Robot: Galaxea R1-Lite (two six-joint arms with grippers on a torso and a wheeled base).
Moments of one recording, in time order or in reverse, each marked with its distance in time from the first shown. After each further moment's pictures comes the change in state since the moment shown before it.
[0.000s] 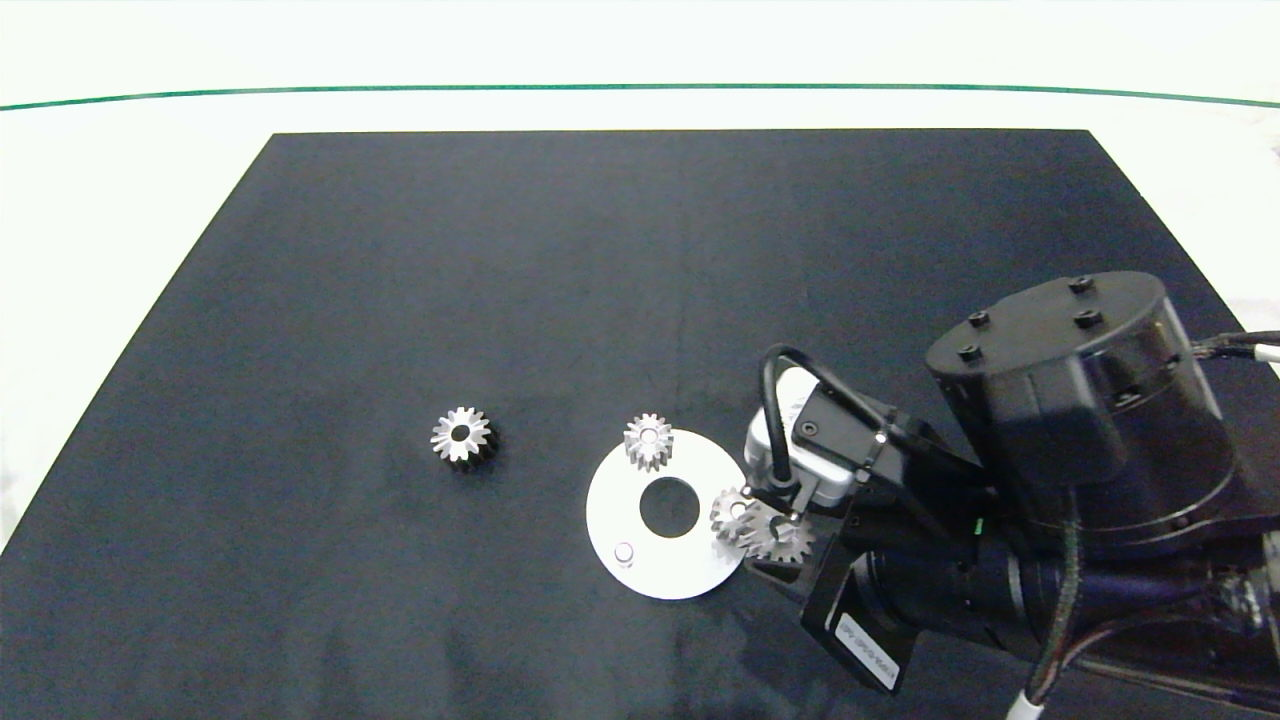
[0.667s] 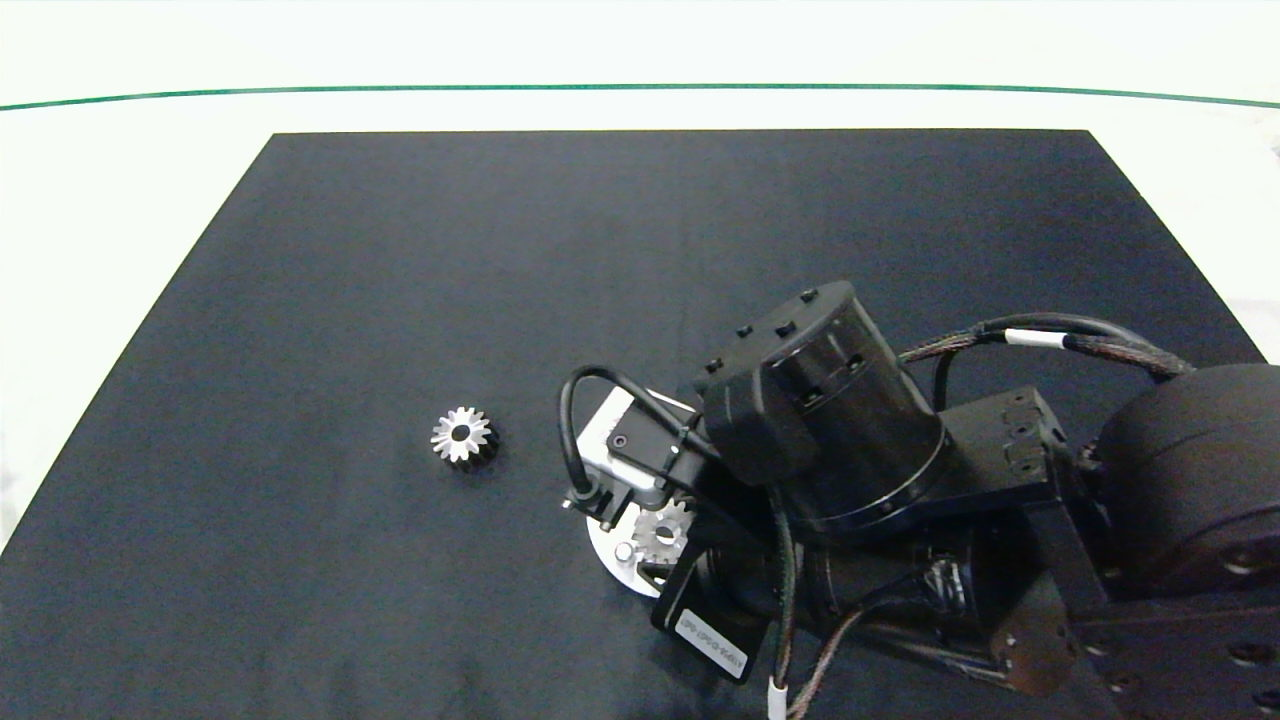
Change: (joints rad) left arm 0.001 -0.090 -0.028 0.002 0.000 0.006; right arm 0.088 0.218 -0.247 0.086 -0.037 -0.001
